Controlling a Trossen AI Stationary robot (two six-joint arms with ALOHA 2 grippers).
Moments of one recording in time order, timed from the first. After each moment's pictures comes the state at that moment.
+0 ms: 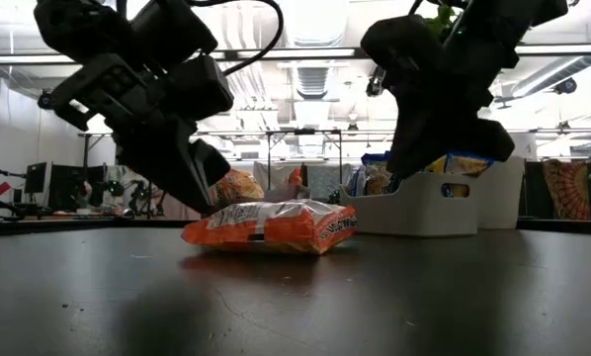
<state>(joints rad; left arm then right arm) -0.14 1.60 0.67 0.13 0.24 -0.12 0.28 1.57 0.94 -0.36 0.23 1.20</state>
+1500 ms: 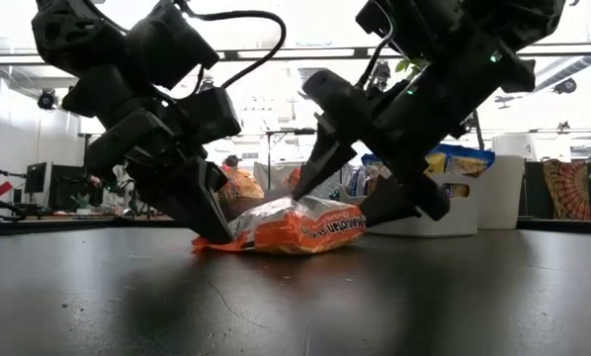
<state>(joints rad) -0.19 1.71 0.67 0.20 -0.02 -0.19 0.28 1.85 0.93 0.12 0.42 1.13</state>
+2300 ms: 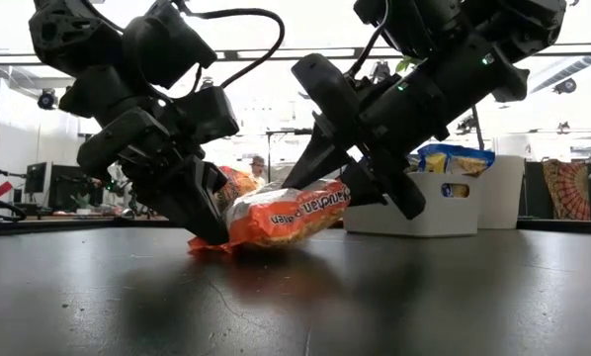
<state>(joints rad) -0.19 1.72 0.67 0.22 -0.02 -0.19 0.29 1.90 0.93 0.33 0.43 1.00</state>
